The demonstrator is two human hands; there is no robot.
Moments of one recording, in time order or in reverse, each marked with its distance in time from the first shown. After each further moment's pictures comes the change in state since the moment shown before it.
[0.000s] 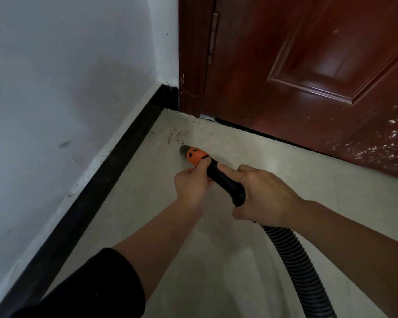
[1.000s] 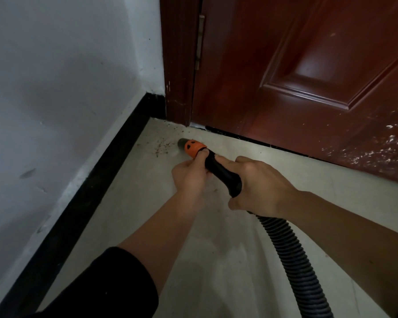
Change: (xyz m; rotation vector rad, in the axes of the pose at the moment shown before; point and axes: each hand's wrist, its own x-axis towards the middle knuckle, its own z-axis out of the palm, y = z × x) left_hand 0.050 0.015 0.039 -0.037 -0.034 0.014; right_hand 0.043 0.022 -0.017 0.033 0.041 0.090
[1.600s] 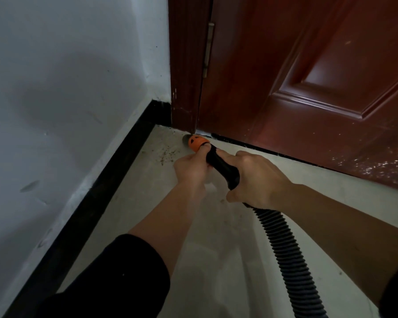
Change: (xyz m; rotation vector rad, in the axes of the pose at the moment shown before) left_hand 0.040 0.021 0.011 0.017 0.008 -0.005; right_hand 0.041 -0.004 -0.006 -0.026 0.040 0.018
